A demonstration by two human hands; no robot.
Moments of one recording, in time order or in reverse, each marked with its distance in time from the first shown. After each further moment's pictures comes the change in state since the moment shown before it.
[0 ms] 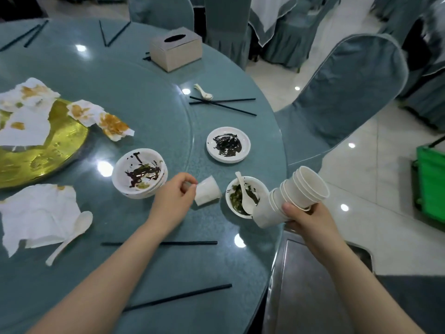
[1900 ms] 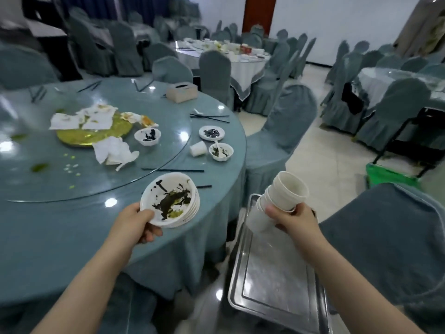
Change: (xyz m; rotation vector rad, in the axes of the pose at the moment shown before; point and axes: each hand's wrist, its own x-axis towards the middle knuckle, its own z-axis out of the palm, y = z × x) left_hand -0.469 0.033 -0.089 -0.378 0.043 -0.274; right_hand -0.441 -0.004 -0.053 -0.039 0.087 -0.185
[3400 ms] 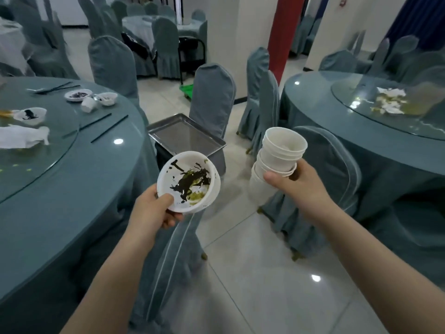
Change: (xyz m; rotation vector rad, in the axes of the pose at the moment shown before) left_hand -0.205 -0.133 -0.446 0.198 -1.056 0.222; right_hand -0.618 -0.064 0.501 -0.182 0.923 -0.117
